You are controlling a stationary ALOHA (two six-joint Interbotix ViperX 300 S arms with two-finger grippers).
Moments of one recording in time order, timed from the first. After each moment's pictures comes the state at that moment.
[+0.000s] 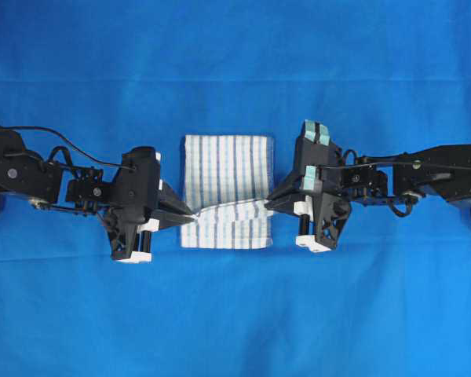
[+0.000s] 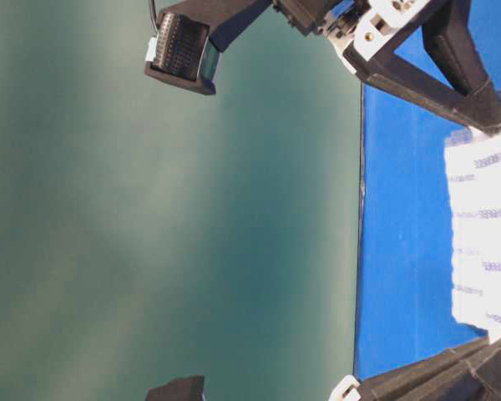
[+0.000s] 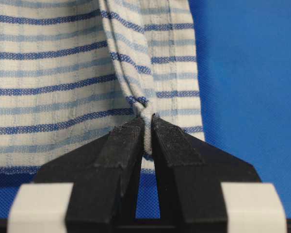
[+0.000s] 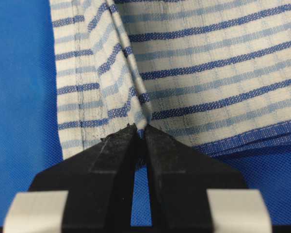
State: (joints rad) left arm -0.12 0.01 0.92 -0.03 -0.26 -0.06; right arm 0.06 0.02 0.83 0.21 -0.17 0.06
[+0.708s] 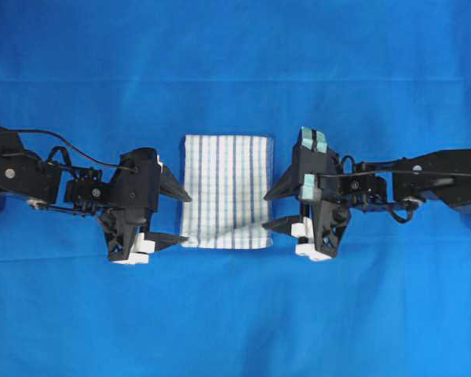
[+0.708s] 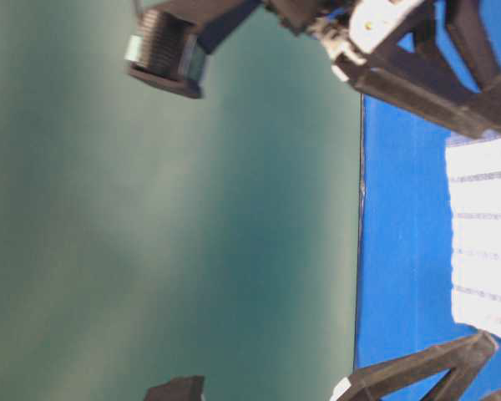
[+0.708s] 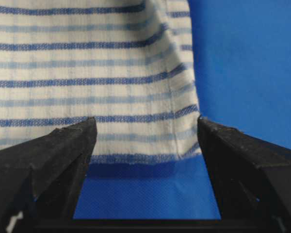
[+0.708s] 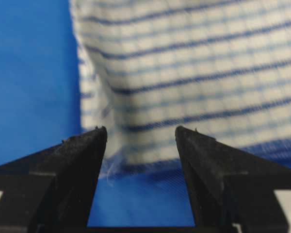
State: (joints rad) left arm -0.13 -0.02 0.91 -0.03 -0.20 -0.06; right arm 0.10 -0.01 0.81 0.21 -0.14 0.06
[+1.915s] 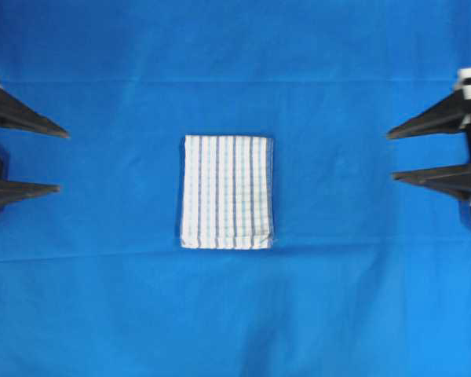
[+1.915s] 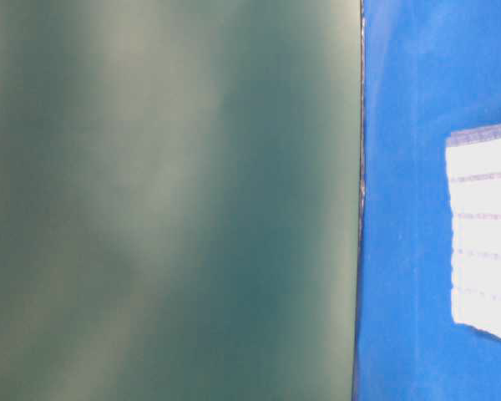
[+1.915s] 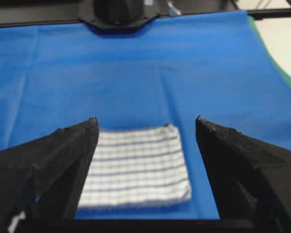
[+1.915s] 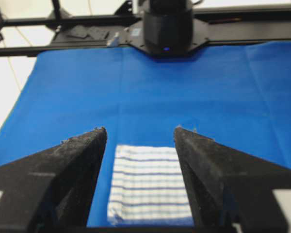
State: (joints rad) left arm -0.06 -1.10 1.10 -0.03 0.17 0.06; right arm 0.03 -0.98 1.04 0.03 0.09 0.03
